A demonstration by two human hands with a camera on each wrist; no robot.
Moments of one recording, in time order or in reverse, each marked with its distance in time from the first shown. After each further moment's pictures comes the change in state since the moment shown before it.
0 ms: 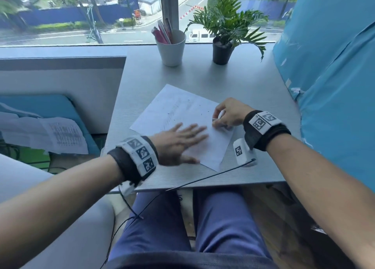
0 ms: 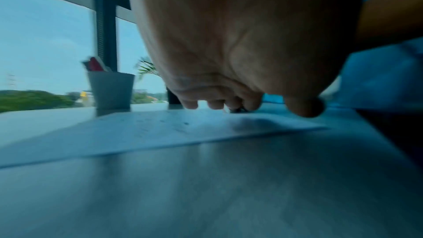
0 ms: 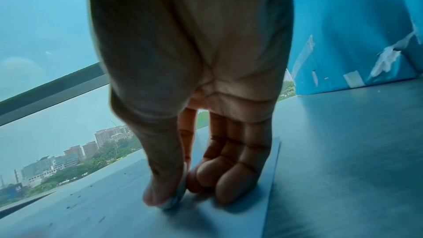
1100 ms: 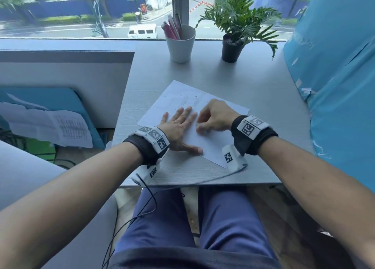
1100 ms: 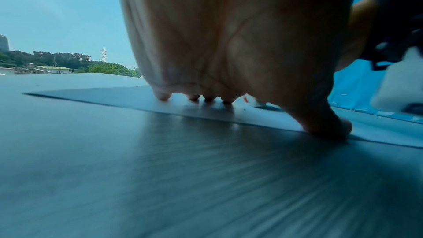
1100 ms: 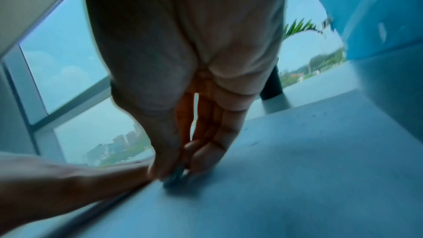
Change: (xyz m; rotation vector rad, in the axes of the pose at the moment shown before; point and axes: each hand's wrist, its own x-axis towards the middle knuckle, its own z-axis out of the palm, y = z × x) left_hand 0.015 -0.032 0.009 -0.232 -0.028 -0.369; right_hand -0.005 -0.047 0.035 -0.031 0.025 -0.251
